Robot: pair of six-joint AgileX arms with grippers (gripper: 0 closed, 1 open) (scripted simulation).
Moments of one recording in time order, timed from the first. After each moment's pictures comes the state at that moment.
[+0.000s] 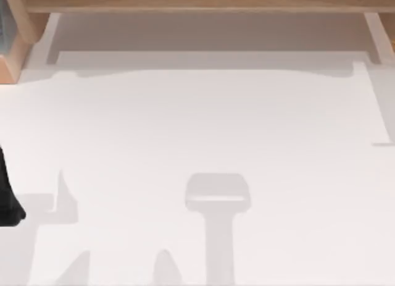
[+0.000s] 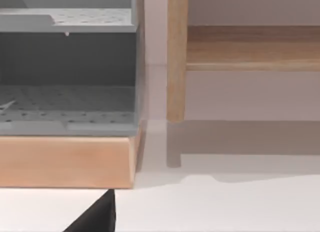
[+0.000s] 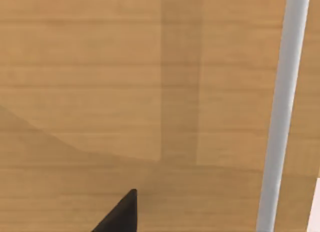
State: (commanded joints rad) left arm 0.00 0.00 0.00 0.00 0.00 0.00; right arm -0.69 2.06 0.51 1.56 -0.66 -1.55
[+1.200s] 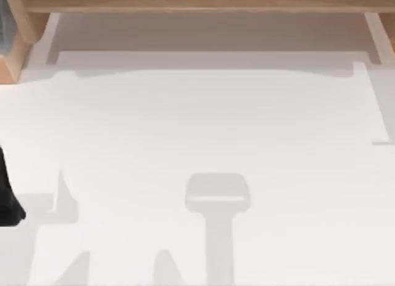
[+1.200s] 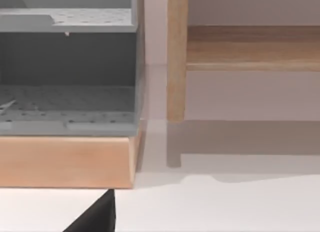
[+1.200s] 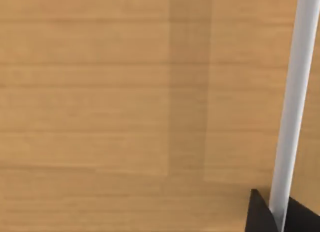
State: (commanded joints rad) left arm 0.00 0.00 0.00 0.00 0.00 0.00; right arm -0.68 2.07 0.53 1.55 -0.65 -1.55
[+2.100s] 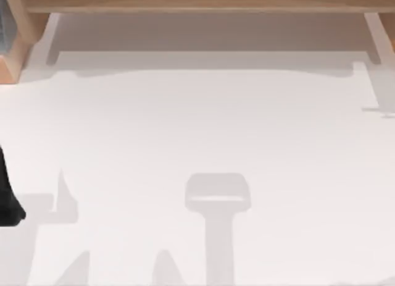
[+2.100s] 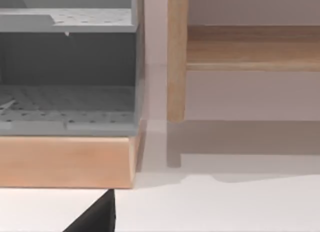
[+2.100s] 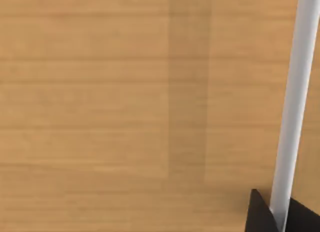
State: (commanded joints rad) left arm 0.00 0.00 0.00 0.00 0.00 0.00; right arm -0.57 2.16 0.77 1.40 -0.53 -1.55
